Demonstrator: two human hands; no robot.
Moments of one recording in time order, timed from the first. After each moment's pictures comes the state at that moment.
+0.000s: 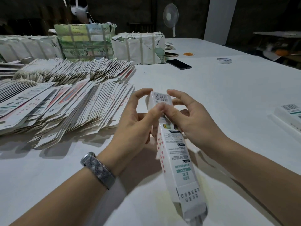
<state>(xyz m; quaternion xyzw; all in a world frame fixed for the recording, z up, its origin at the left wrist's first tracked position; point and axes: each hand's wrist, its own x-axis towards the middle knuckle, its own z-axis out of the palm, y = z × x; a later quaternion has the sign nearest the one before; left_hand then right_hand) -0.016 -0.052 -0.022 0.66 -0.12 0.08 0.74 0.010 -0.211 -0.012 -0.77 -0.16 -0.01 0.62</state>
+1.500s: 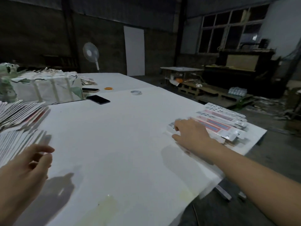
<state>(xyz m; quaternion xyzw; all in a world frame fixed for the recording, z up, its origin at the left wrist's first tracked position) 0.066 0.028 -0.092 0.89 -0.08 0.20 0.41 -0.022 -0.456 0.014 -0.98 0.08 -0.16 -0.04</state>
